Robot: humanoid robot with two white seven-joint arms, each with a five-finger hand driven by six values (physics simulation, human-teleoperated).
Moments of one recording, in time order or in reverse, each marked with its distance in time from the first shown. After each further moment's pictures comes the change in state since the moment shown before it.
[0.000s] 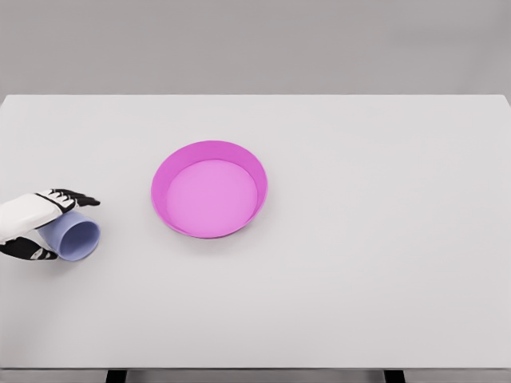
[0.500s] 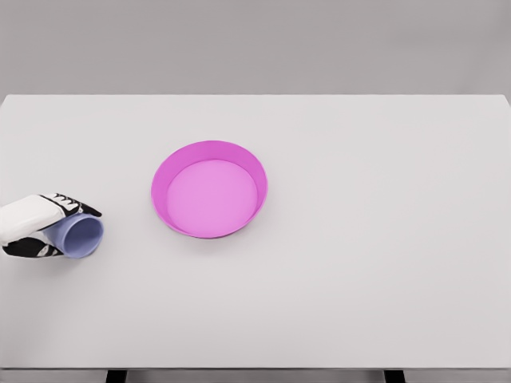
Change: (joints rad) left arm 0.005 0.003 0.004 -0.023 0.009 -0.002 -0.013; right arm 0.000 0.000 0.000 0.000 0.000 0.000 0.000
